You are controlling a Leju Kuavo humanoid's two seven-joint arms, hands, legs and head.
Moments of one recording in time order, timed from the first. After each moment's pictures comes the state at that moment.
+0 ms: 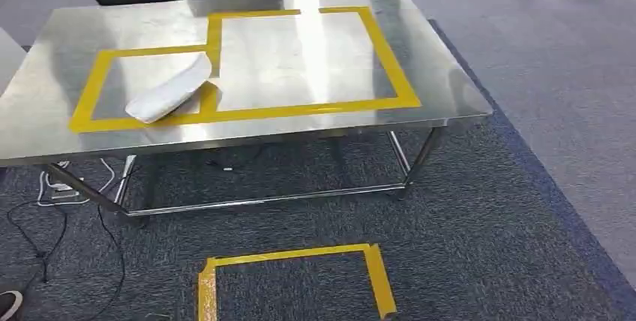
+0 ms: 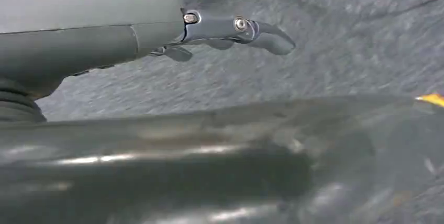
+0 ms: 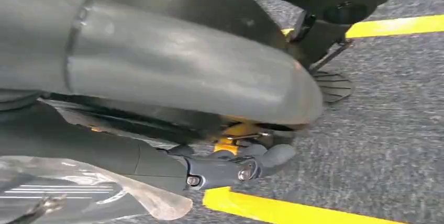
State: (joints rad) left arm 0.01 -0.12 0.20 -0.24 -0.60 0.37 -0.12; right arm -0.03 0.15 -0.62 -0.19 0.92 0.14 -0.28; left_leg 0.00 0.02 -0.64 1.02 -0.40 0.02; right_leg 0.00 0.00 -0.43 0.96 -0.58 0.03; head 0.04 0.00
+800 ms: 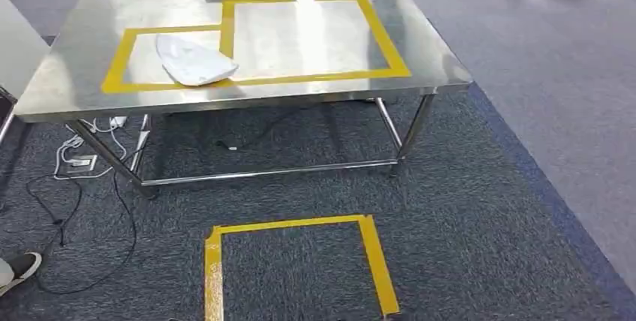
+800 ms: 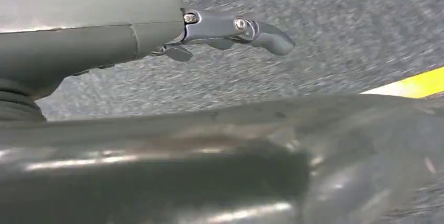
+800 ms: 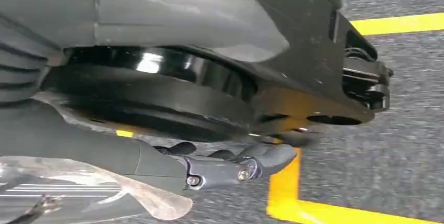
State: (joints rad) left arm 0.00 -0.13 0.16 -0.20 -0.69 0.35 -0.13; right arm -0.03 0.16 -0.63 -0.19 0.90 0.11 -0.29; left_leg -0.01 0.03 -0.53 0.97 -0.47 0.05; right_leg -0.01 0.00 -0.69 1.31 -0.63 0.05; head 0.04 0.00
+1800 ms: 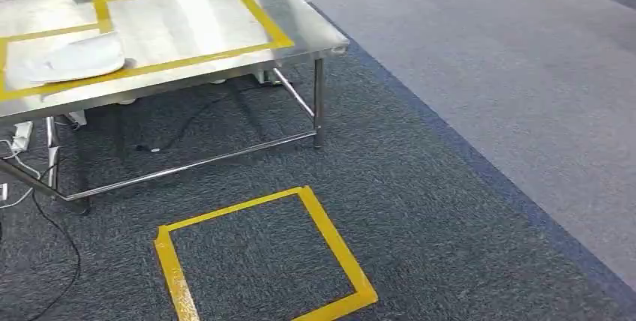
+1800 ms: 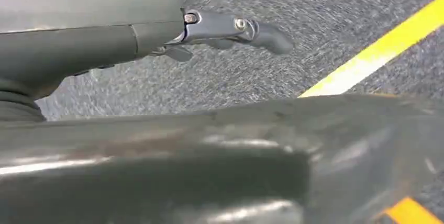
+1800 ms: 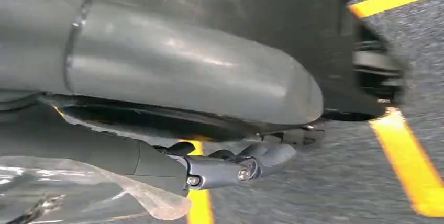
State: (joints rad) left arm 0.01 -0.14 0.14 -0.20 -0.73 0.36 -0.10; right arm -0.03 0.17 -0.65 -0.19 0.90 0.07 -0.25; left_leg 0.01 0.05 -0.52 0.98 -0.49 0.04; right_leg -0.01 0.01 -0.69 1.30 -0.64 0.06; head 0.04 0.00
